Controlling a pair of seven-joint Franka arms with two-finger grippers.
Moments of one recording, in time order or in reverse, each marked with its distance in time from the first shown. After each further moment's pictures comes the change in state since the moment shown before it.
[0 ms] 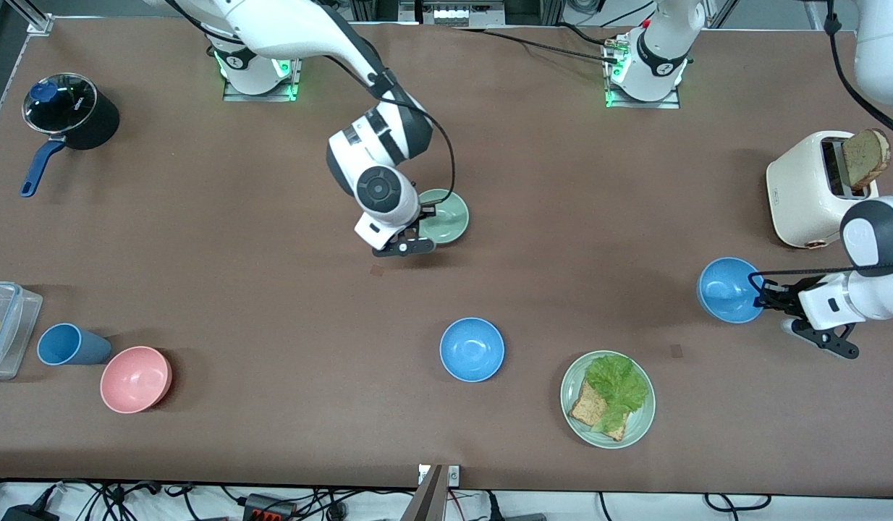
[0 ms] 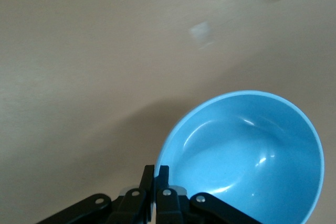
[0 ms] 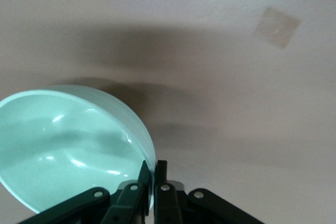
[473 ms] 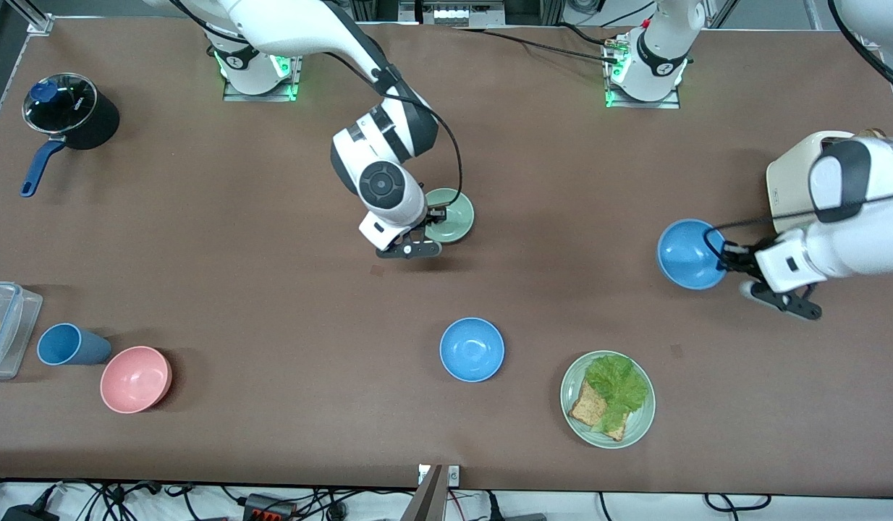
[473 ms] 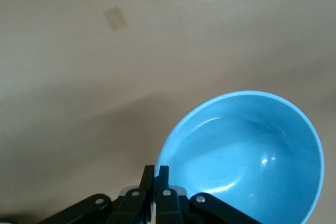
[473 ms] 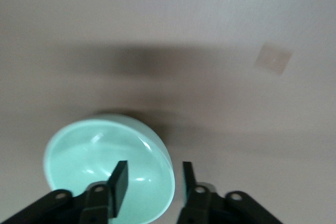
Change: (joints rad) left arm -0.003 -0.281 -0.164 -0.258 -0.001 -0.057 -0.279; right arm -0.016 -0.024 -0.032 0.094 0.020 -0.010 0.040
